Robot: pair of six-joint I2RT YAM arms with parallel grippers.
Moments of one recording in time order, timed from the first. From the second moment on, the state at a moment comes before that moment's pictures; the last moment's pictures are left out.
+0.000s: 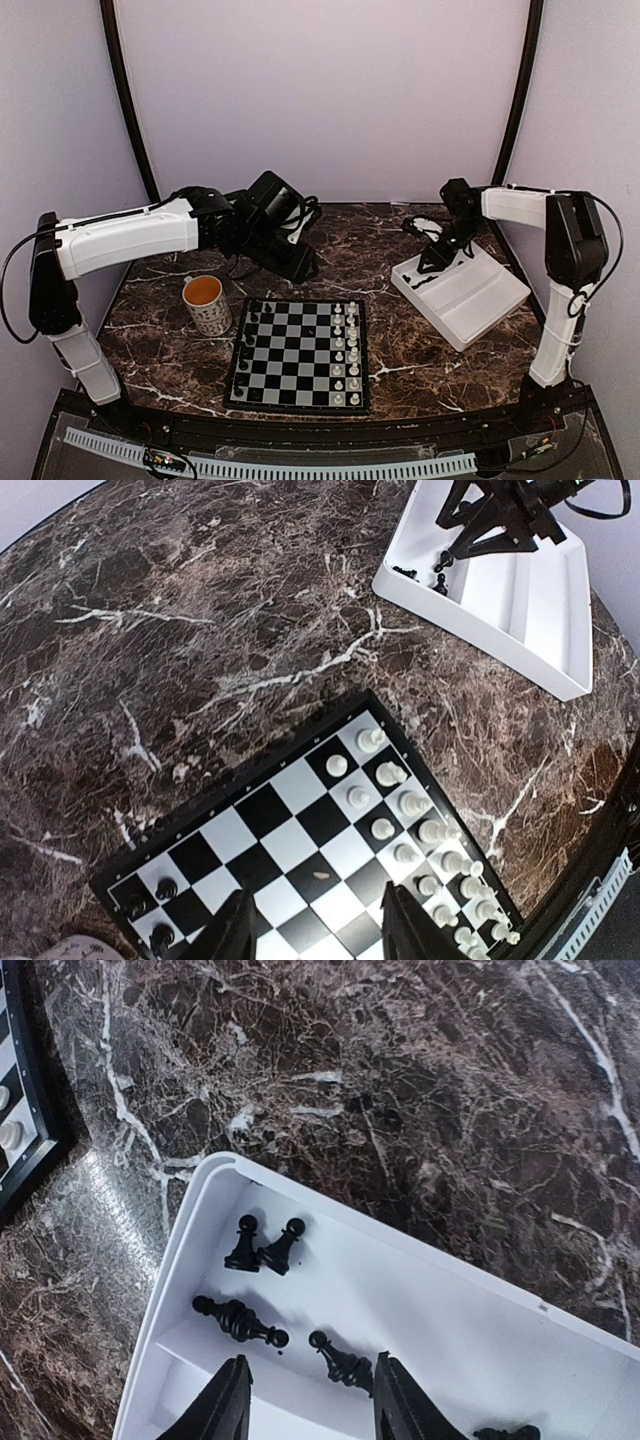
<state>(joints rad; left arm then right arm) -0.93 1.66 1.47 -0.71 -0.08 -0.33 0.24 1.91 1.44 -0.80 -0.35 -0.67</state>
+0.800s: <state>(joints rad) -0.82 1.87 1.69 -0.75 0.10 -0.28 0.34 2.08 1.55 -0.82 -0.27 -0.61</state>
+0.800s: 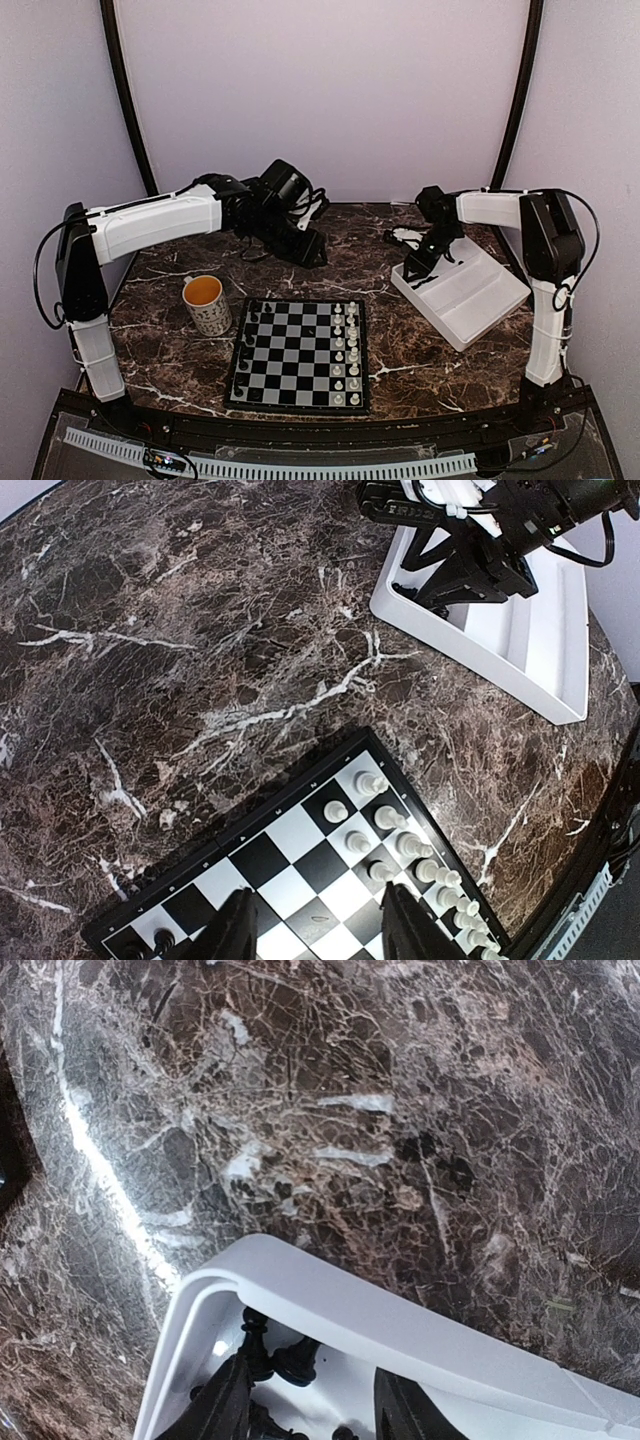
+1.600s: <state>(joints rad) -0.82 1.87 1.69 -0.75 0.12 -0.30 0.37 2.08 1.52 -0.81 -0.20 -0.57</state>
